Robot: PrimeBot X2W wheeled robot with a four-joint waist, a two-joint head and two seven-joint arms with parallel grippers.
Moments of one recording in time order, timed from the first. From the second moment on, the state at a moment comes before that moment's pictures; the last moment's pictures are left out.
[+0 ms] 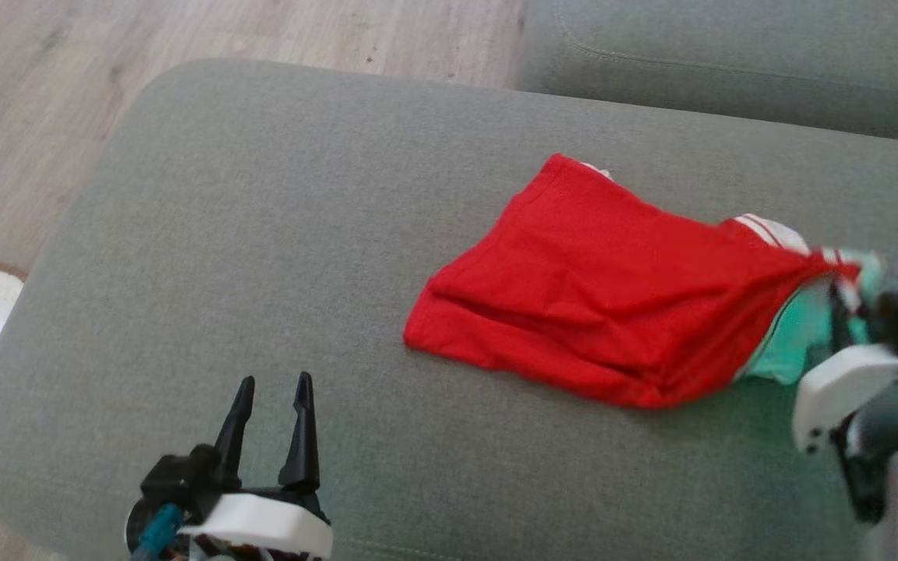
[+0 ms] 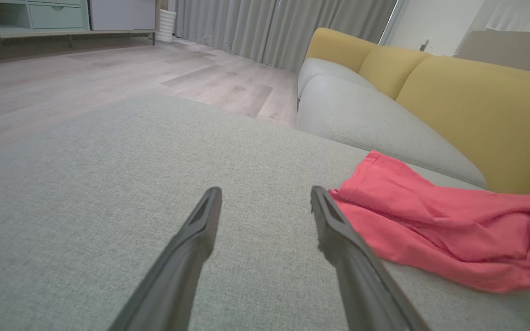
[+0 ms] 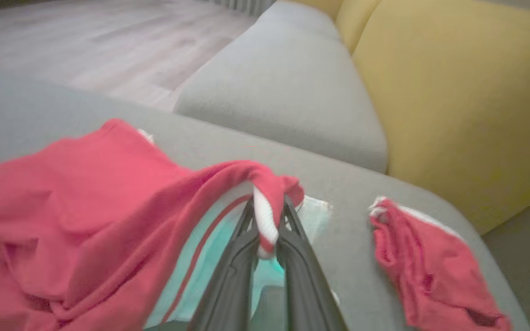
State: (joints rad) left arm -0.06 0.25 -0.52 0.20 -0.64 0.16 -0.25; right arm -0.09 -0.05 -0.20 -0.03 -0.19 0.12 0.34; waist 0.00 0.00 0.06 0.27
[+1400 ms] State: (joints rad) left arm -0.11 0.22 -0.53 0.22 -0.61 0.14 -0.25; right arm -0.58 -0.11 -0.29 0.85 -0.27 0.12 -0.16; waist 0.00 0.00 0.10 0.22
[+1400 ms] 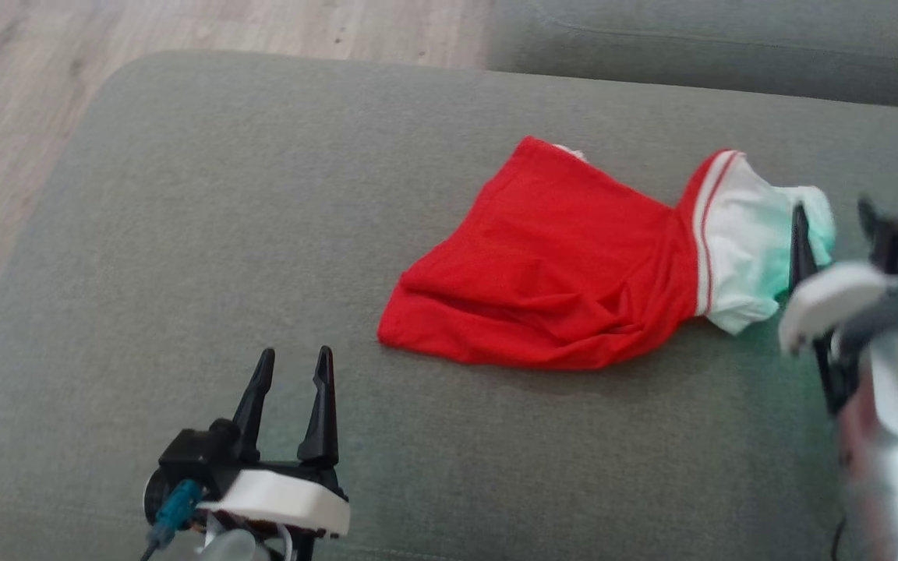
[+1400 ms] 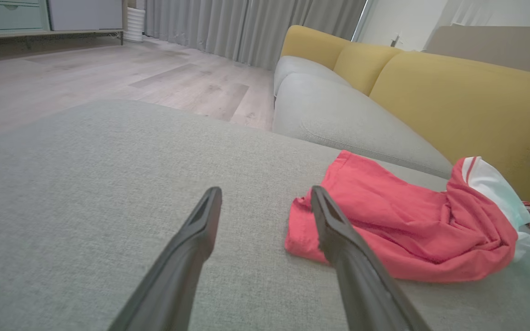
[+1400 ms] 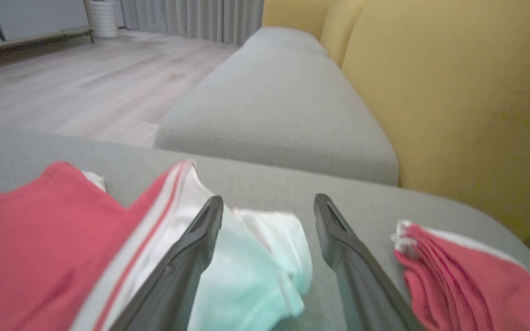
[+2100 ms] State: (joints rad) left arm -0.12 0.22 -0.53 0.21 -0.61 0.15 -0.25; right arm -0.57 -0.14 -0.37 0.91 -0.26 0.12 -0.11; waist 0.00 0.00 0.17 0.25
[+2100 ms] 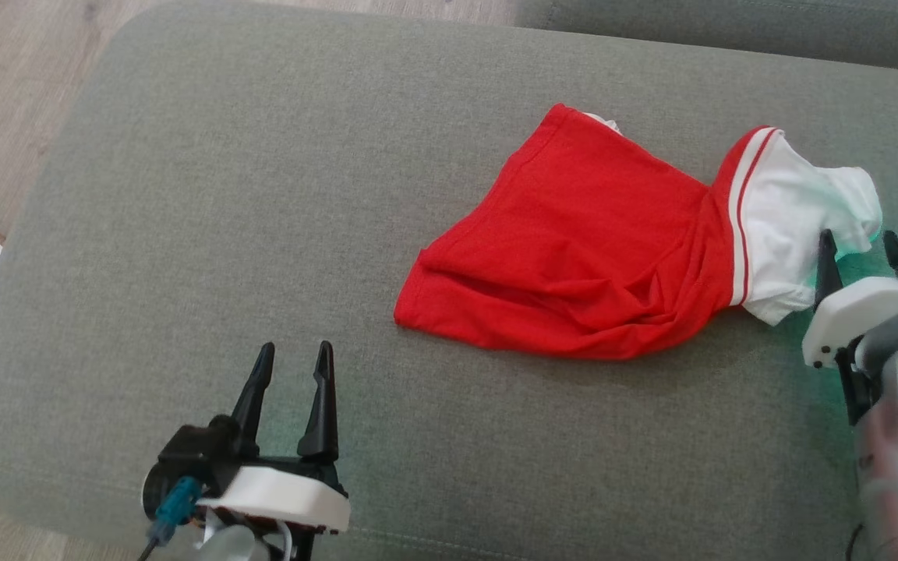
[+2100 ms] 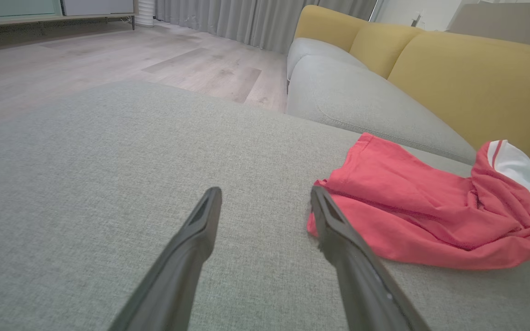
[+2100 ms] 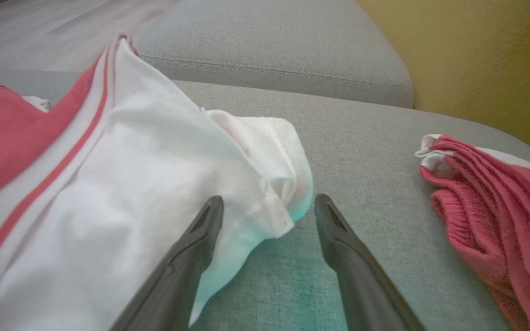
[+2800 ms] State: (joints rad) left arm -0.13 0.23 -0.54 0.21 -0.61 0.15 -0.25; right arm -0.63 -0.13 -0.34 1.02 -0.25 0.12 -0.14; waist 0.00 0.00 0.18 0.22
